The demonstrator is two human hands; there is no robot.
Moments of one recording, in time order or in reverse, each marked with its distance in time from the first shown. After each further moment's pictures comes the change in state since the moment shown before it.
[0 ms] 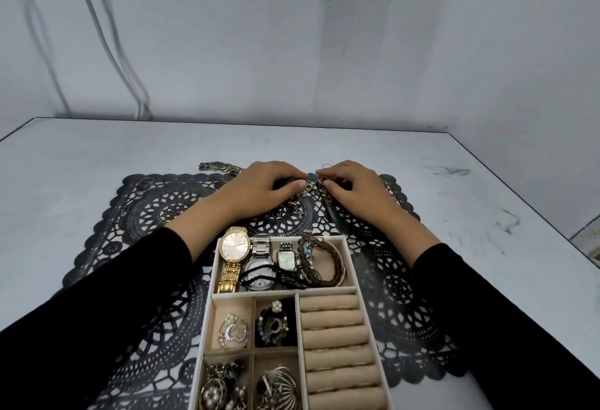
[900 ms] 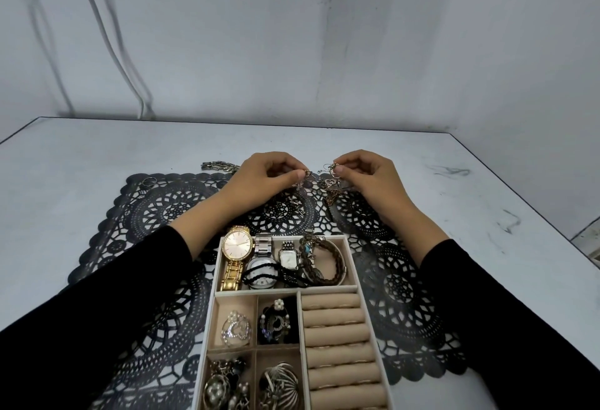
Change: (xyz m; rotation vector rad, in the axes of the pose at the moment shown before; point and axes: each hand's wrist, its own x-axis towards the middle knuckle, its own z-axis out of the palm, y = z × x) left_hand -0.003 0.010 -0.001 -0.479 0.156 -0.168; right_hand 0.001 -0.001 -0.010 0.601 0.165 0.173
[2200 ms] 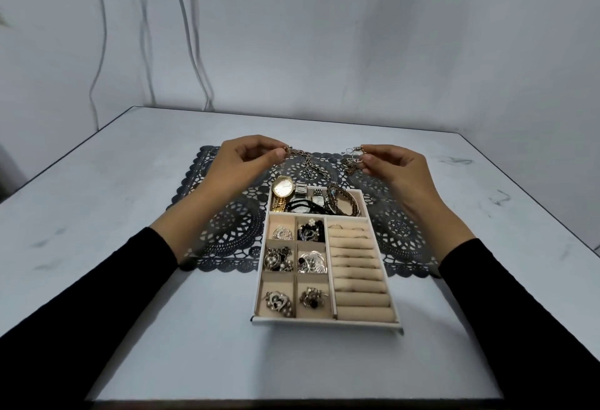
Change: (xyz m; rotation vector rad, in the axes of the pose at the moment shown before) left_hand -0.146 0.067 -0.045 -0.164 0.299 -0.053; right_hand -0.103 -0.062 -0.004 0.267 0.000 0.022
